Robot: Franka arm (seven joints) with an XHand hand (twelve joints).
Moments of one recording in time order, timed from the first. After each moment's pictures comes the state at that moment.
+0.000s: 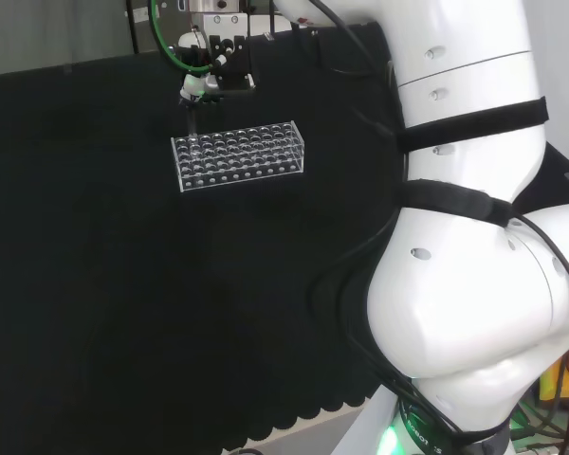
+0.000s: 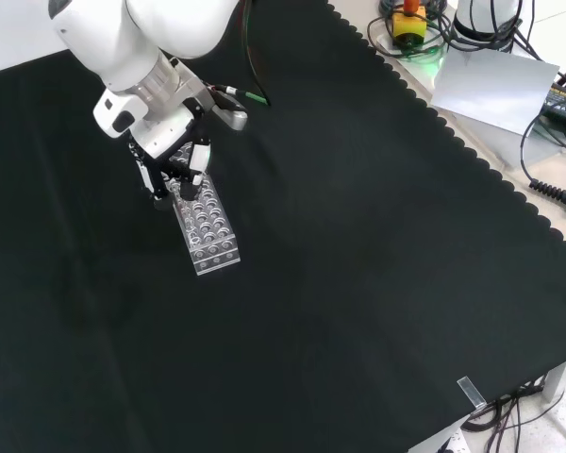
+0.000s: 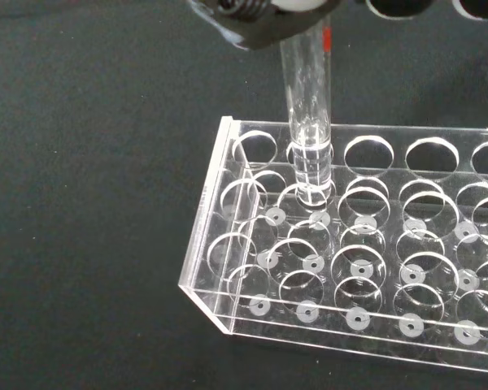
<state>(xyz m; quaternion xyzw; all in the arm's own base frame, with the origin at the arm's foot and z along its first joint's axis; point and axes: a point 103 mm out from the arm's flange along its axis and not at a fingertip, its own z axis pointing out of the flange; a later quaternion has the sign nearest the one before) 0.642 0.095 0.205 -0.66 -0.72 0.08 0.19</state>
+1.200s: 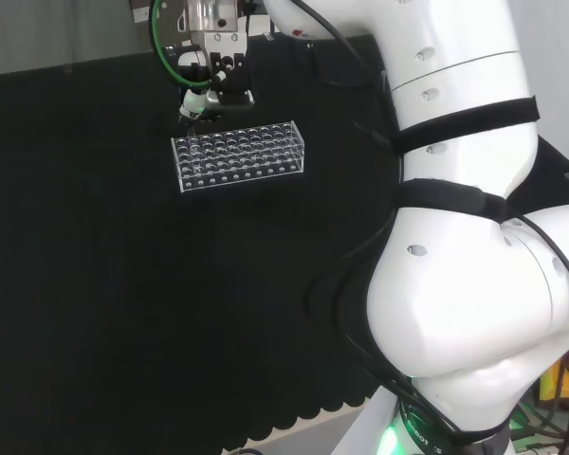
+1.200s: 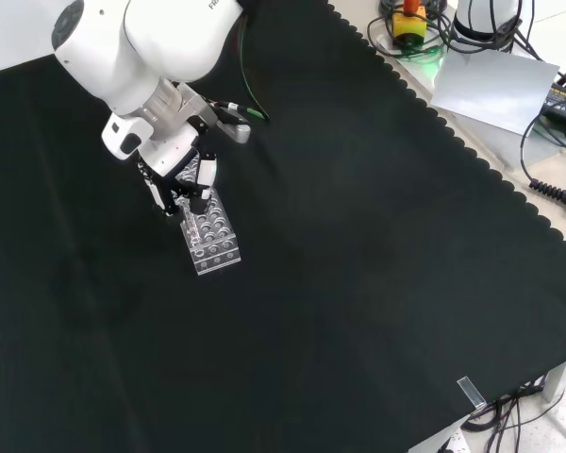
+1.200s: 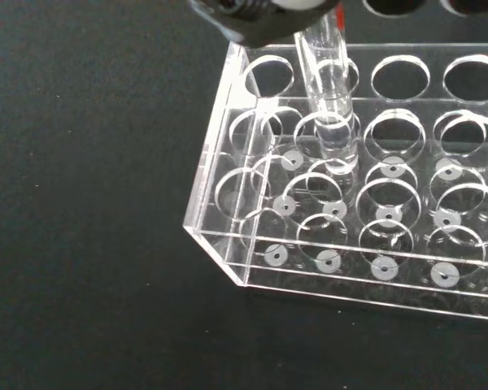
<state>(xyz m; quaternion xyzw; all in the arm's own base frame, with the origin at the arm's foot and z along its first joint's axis) 0.638 0.101 0.175 -0.65 -0.72 0.09 0.22</state>
